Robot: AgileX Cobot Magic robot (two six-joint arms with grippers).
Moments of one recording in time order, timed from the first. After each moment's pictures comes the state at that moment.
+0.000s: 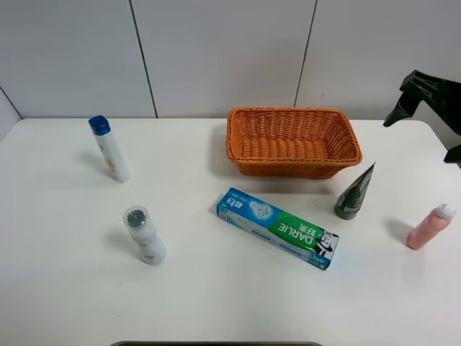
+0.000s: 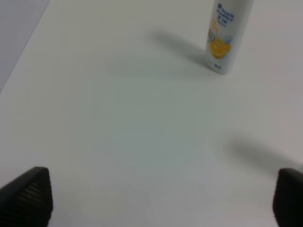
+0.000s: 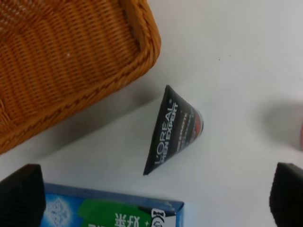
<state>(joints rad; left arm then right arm) 0.05 0.00 -0.51 0.02 1.05 0.01 0.01 1.25 -1.02 0.08 0.87 0.49</state>
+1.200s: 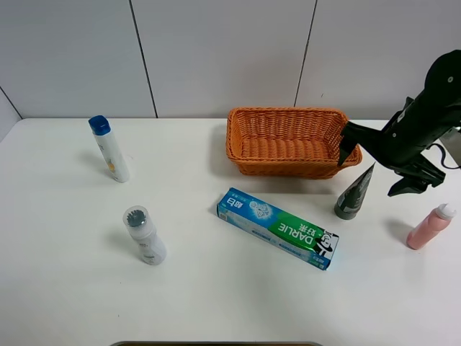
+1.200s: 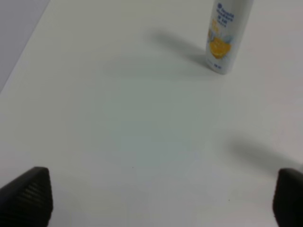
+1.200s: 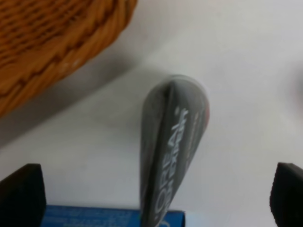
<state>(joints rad) 0.05 0.00 -0.51 0.02 1.05 0.01 0.10 1.63 -1.02 0.06 0.76 0.63</state>
